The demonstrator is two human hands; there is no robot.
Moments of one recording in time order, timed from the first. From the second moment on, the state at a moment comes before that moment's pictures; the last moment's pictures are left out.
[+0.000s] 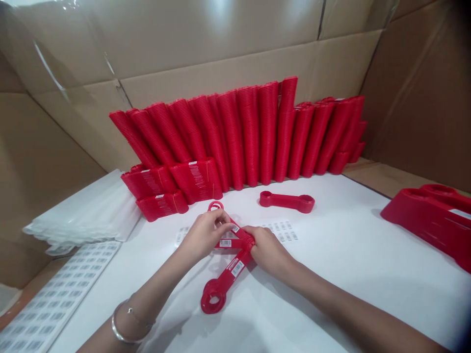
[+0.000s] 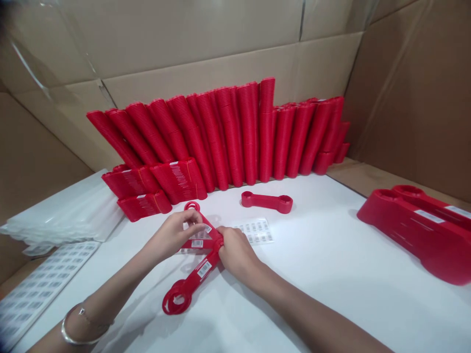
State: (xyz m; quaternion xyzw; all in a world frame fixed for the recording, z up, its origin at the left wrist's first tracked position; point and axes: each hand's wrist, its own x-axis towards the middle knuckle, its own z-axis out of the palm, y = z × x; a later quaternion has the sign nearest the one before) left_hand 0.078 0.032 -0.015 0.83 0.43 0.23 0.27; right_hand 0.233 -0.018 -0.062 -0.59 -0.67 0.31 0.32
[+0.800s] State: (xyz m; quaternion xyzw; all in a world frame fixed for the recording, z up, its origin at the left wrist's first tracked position) left_hand 0.082 0.029 -0.028 0.88 0.42 0.16 -0.15; right_hand 0.228 -0.024 -0.057 -0.59 -0.68 0.30 0.31
